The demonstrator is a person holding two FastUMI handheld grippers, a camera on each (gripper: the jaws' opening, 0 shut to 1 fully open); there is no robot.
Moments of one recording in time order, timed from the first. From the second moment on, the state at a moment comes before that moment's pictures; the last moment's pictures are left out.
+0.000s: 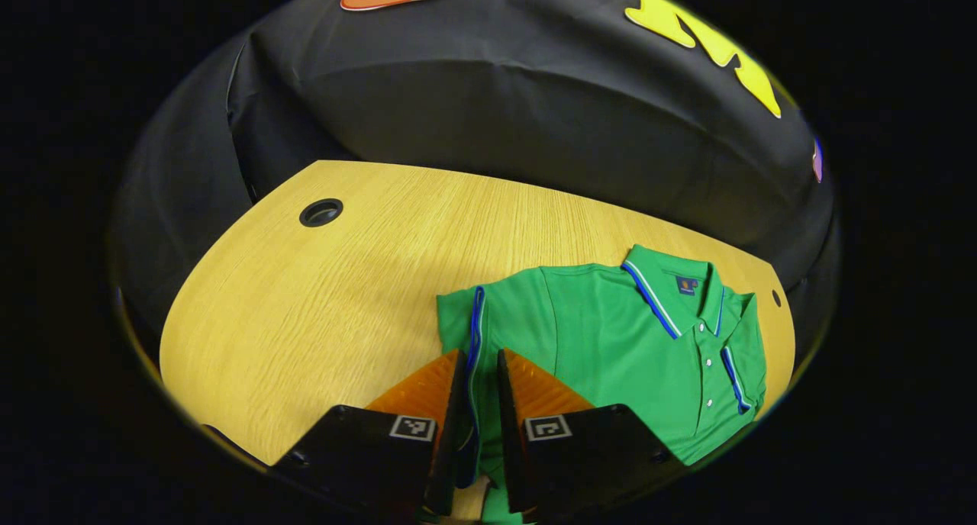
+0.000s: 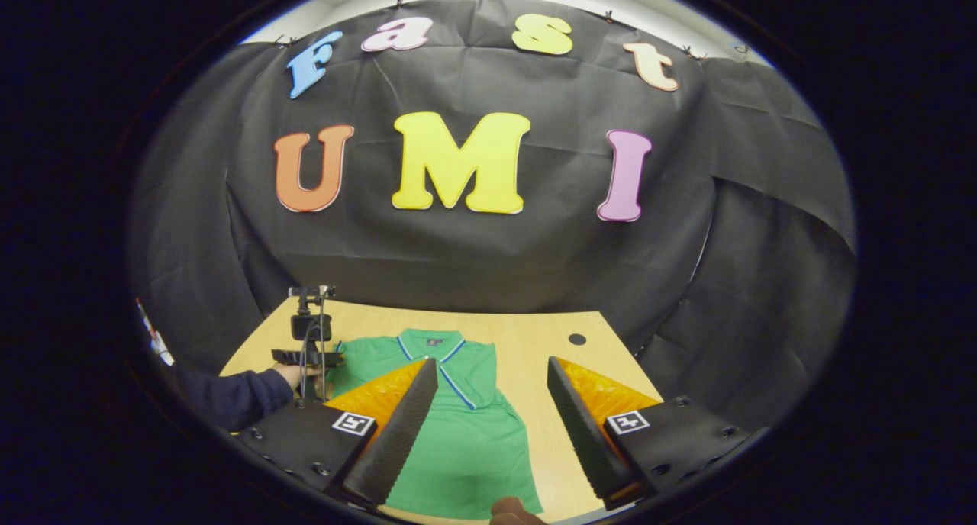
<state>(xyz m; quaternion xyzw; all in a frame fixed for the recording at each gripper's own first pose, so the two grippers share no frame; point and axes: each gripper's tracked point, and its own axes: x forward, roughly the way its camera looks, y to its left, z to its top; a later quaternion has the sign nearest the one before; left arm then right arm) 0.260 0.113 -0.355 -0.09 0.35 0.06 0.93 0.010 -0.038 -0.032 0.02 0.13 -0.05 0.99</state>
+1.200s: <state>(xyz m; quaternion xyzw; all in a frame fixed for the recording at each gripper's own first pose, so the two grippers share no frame) 0.275 0.008 -0.302 -0.07 0.35 -0.01 0.93 0.024 -0.076 -0.030 0.01 0.12 0.00 0.99</state>
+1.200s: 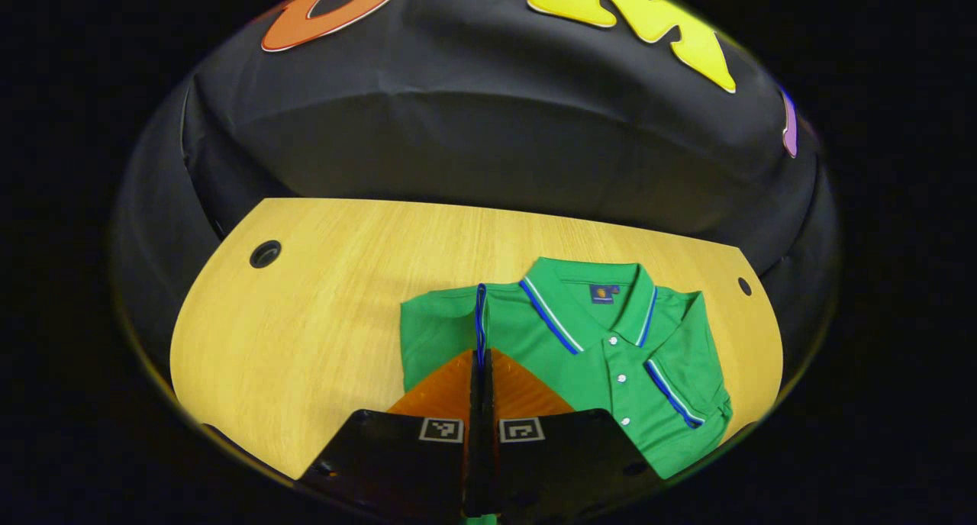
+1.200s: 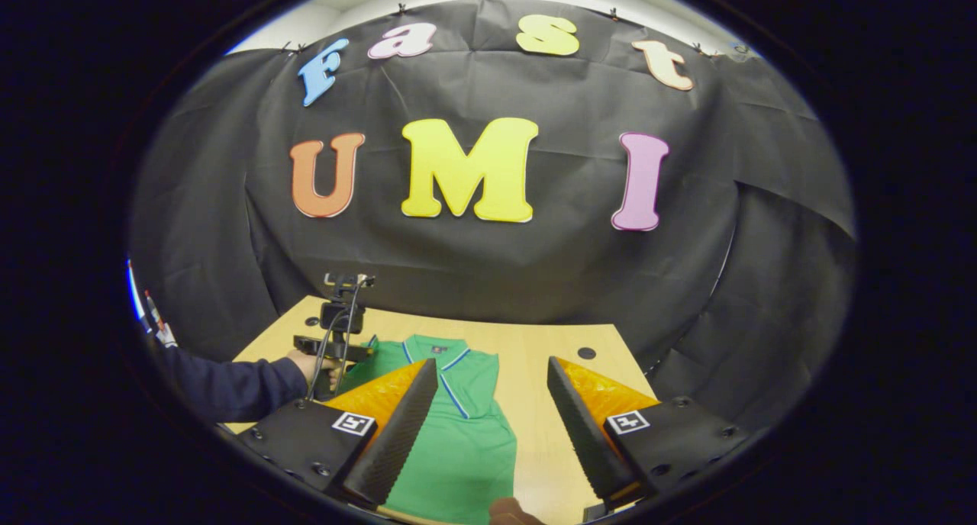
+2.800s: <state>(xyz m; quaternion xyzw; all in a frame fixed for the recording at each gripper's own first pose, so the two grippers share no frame) 0.193 0.009 -0.140 -0.05 0.21 -0.03 0.97 0.025 -0.102 -0.059 -0.01 0.09 0.02 1.00</state>
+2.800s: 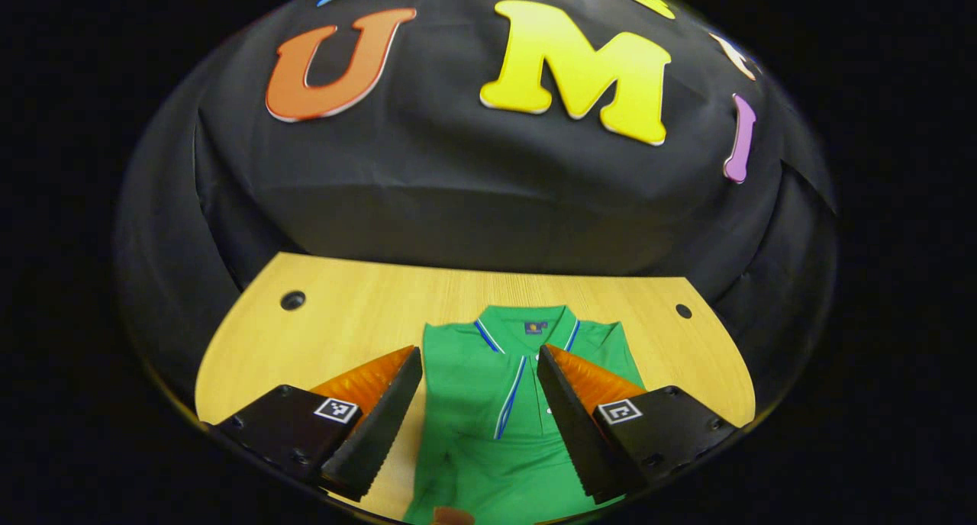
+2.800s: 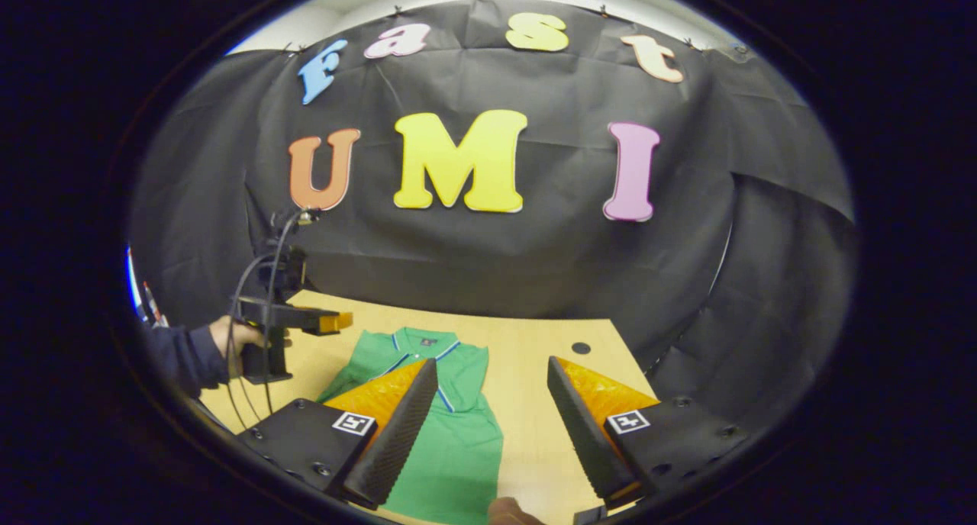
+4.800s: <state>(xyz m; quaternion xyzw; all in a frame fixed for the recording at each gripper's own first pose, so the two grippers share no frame) -0.164 0.049 -0.381 -0.06 0.58 -0.01 0.81 -0.097 -0.115 -0.398 0.01 0.57 0.00 0.82</state>
